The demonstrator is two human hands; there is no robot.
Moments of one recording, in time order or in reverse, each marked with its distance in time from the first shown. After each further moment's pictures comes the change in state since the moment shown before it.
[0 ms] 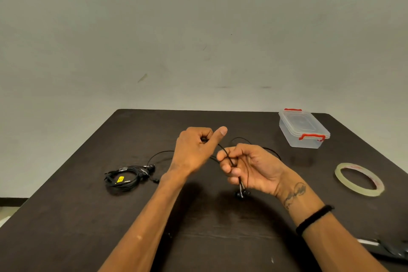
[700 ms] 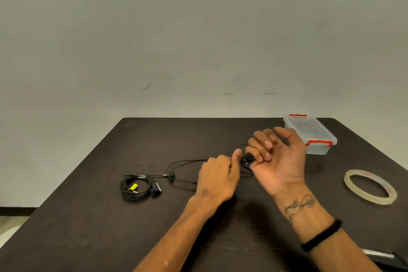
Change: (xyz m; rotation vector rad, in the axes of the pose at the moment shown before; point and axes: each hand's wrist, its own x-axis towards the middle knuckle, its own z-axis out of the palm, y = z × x) left_hand -0.024 -0.001 0.055 0.309 -0.081 -0.136; right_hand -0.007 -0.013 0.015 0.587 0.179 -0.658
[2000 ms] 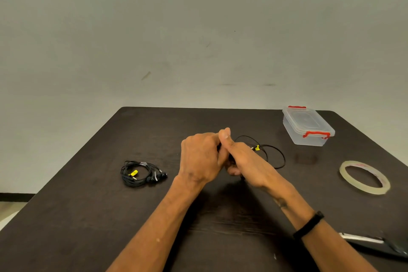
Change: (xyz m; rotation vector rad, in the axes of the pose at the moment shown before) left_hand 0.004 -0.006 -0.038 0.170 0.387 0.360; right_hand -0.010 0.029 0.002 -1.536 -0.227 0.182
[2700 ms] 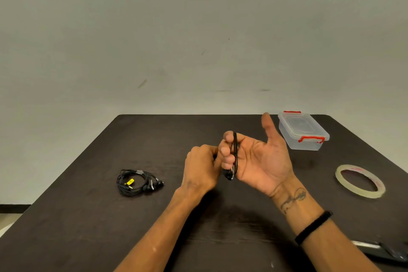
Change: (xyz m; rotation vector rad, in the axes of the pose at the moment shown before) left_hand -0.003 0.004 0.010 -0.203 -0.353 -0.337; right_hand 0.001 0.003 -0.028 1.321 -0.414 -0.054
